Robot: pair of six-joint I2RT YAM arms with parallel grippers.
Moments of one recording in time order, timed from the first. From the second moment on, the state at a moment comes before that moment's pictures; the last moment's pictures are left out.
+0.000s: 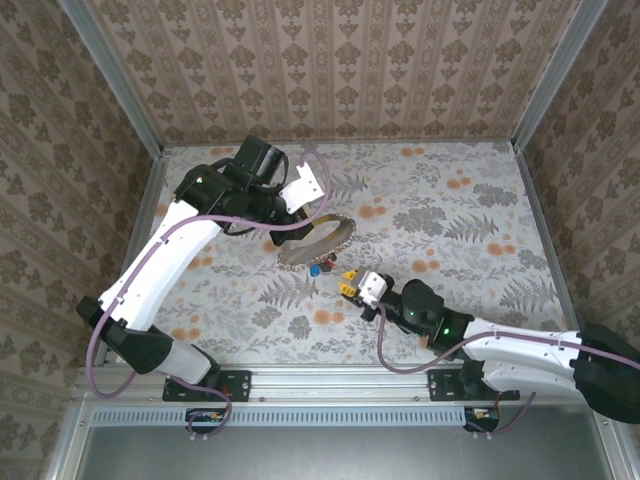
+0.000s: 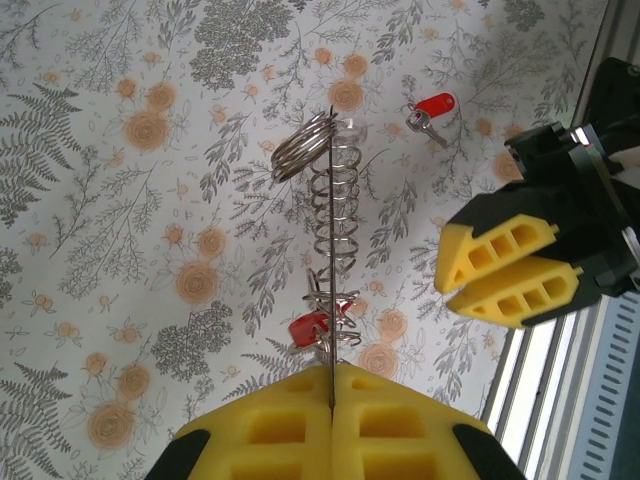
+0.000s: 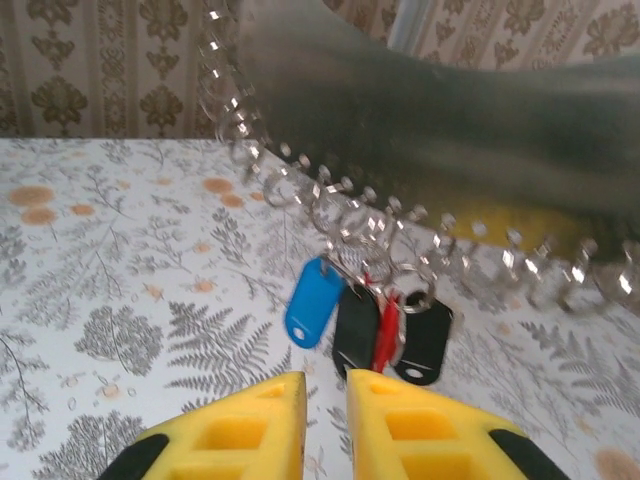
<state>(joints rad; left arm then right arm) -0.70 1.48 1.77 -1.26 0.40 0.38 1.01 1.00 0.31 0.57 0.12 -0.26</state>
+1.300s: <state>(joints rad) -0.71 1.44 1.77 -1.20 0.47 0.30 1.02 1.43 0.44 0.94 0.27 -0.13</state>
